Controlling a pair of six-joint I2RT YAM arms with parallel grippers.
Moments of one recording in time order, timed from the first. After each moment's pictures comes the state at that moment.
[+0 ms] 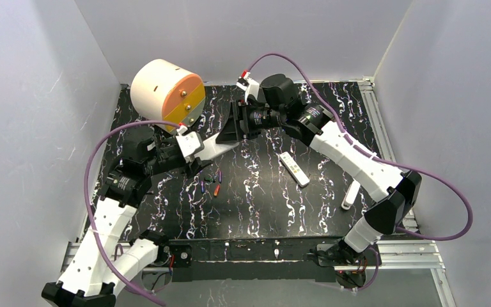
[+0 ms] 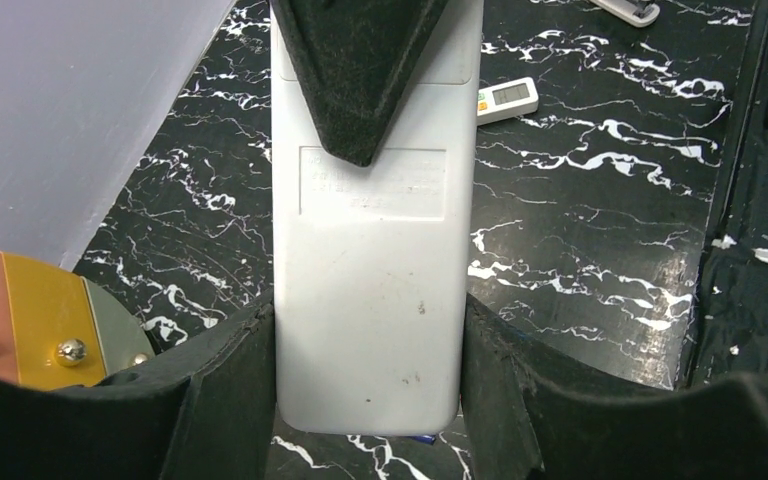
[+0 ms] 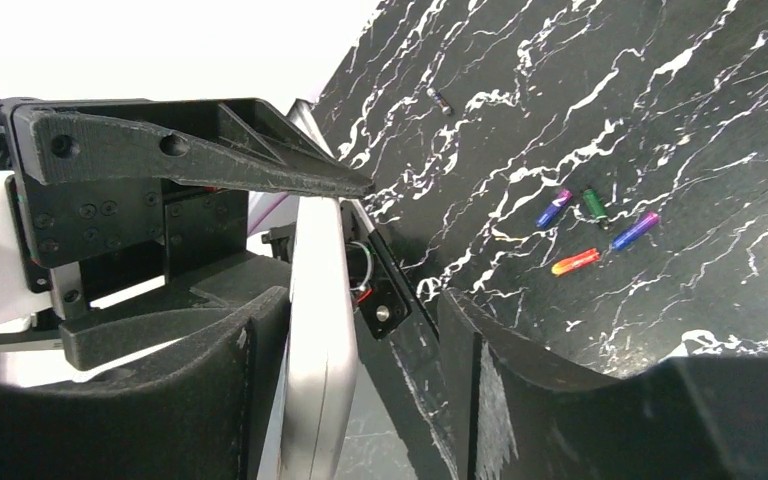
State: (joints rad) left arm -0.34 0.82 1.01 -0.55 0.69 0.52; right arm 0.82 1.59 1.71 -0.58 -0.53 0.58
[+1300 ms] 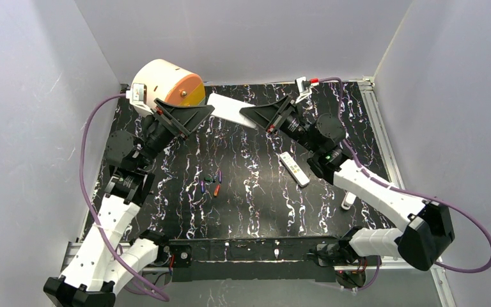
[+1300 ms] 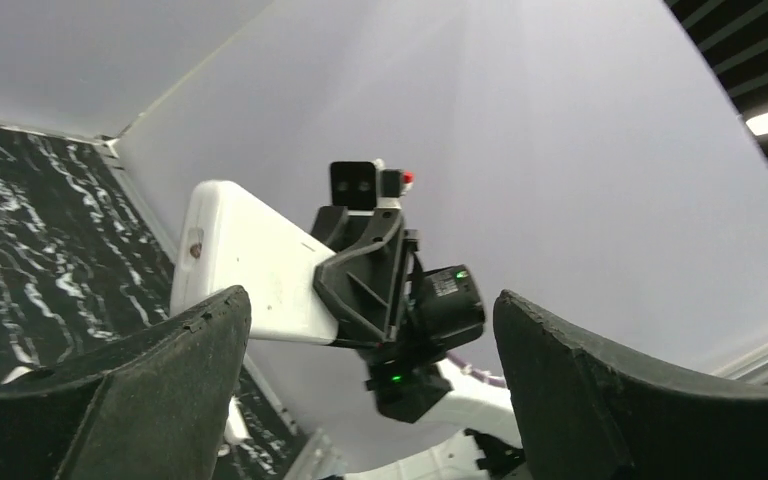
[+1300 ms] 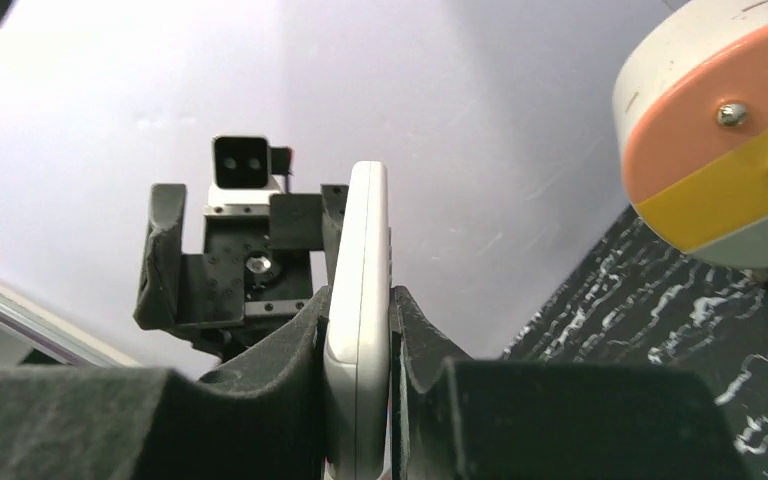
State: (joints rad) left arm -0.34 0.84 0.96 0.23 0.44 -1.10; right arm 0.74 1.23 0.99 0.58 -0.31 1.08
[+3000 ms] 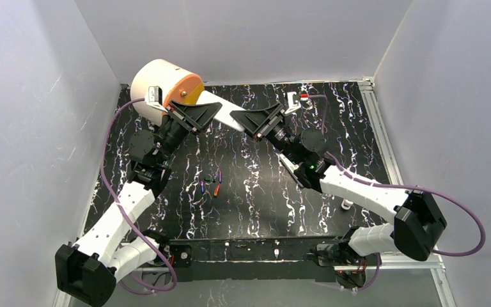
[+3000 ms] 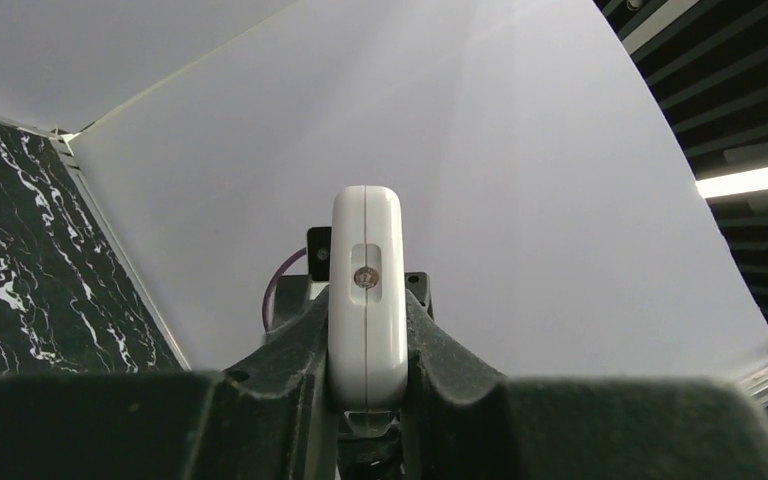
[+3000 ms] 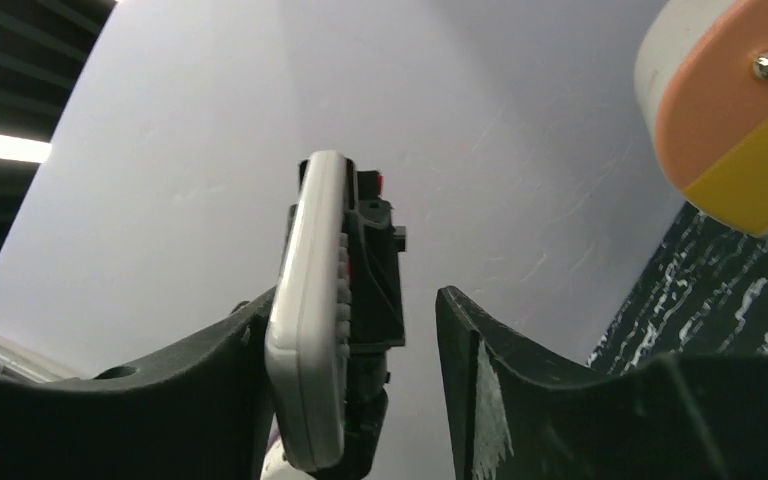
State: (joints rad) left arm -0.39 0.98 0.80 0.60 0.33 -1.31; right arm 0.87 1.34 0.93 0.84 -0.04 1.26
